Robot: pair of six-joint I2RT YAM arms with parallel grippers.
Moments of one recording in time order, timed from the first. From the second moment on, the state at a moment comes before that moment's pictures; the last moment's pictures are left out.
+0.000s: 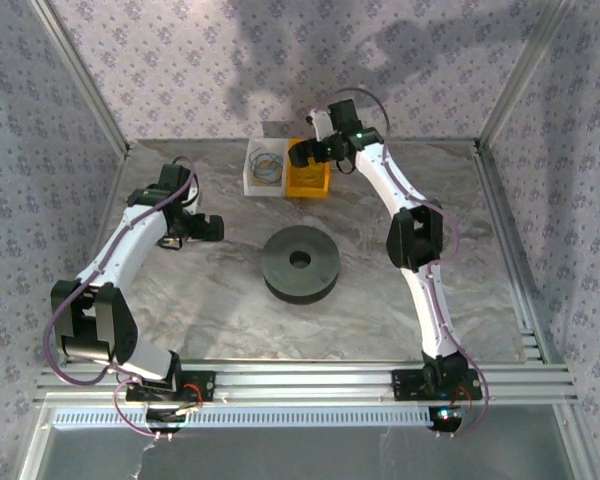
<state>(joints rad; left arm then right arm) -0.17 1.47 1.23 -0.96 -0.01 -0.18 0.37 2.49 2.45 -0.70 -0.36 0.01</state>
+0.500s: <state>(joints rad) -0.17 1.47 1.20 -0.95 0.01 -0.18 0.36 2.64 2.55 -0.54 -0.38 0.04</state>
